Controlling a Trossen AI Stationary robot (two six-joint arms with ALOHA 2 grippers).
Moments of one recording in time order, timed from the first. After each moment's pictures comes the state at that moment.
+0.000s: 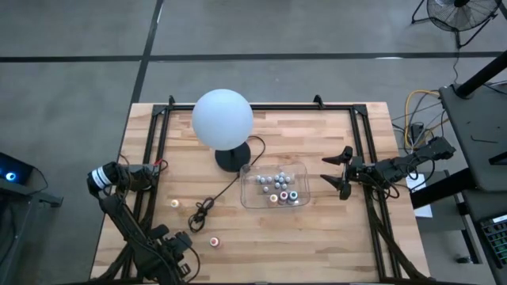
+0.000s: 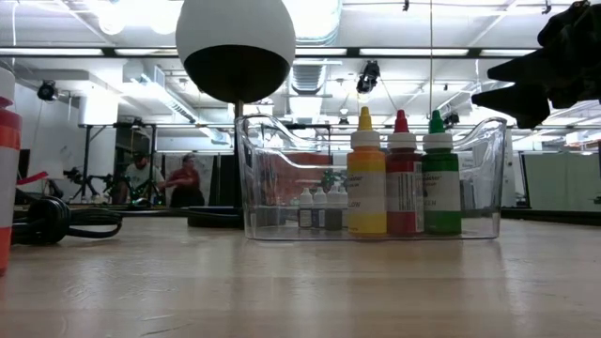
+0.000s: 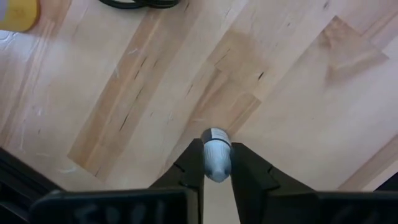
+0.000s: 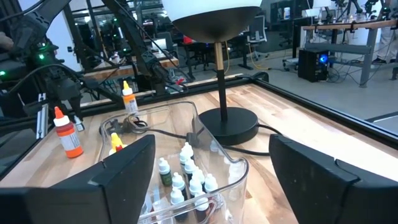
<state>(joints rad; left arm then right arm) -1.04 1.80 1.23 -1.03 -0.05 -1.67 0.42 0.11 0.01 0.07 0.63 0.19</state>
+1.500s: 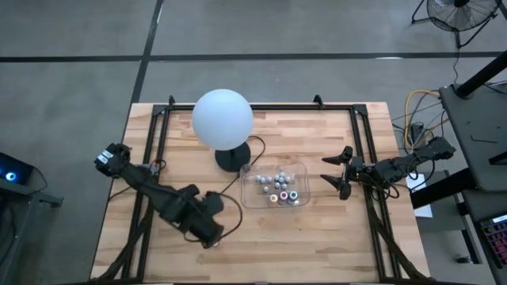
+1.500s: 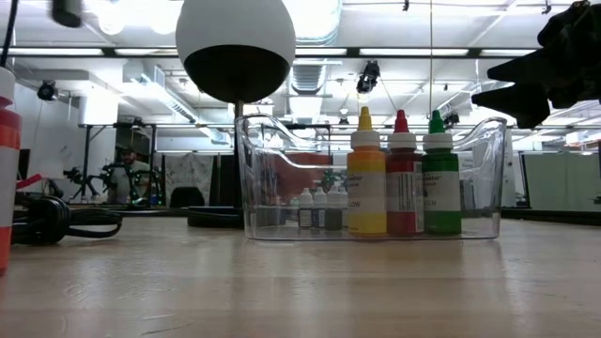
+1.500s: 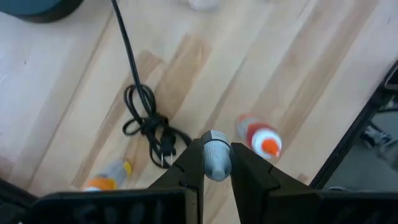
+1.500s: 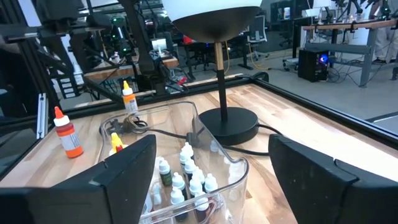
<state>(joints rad) -0.59 1.68 1.71 -1.42 -0.17 -1.12 0.42 0.11 0.01 0.07 0.63 0.19</state>
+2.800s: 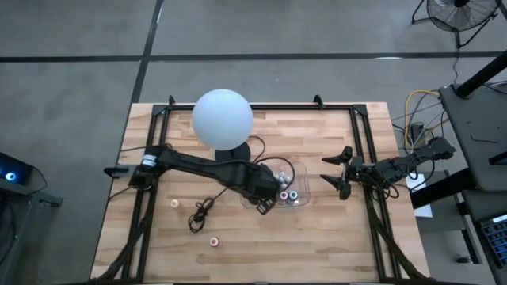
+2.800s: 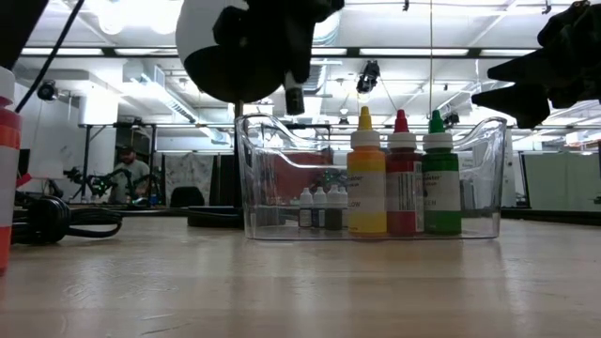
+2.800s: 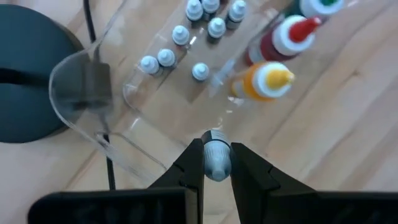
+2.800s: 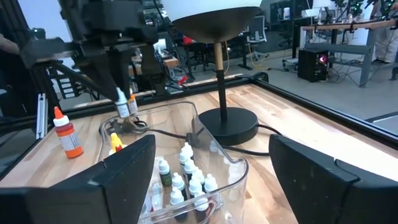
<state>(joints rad) -0.22 2.04 2.05 -1.30 -0.18 -0.91 0.42 0.11 0.01 0.07 0.63 0.19</state>
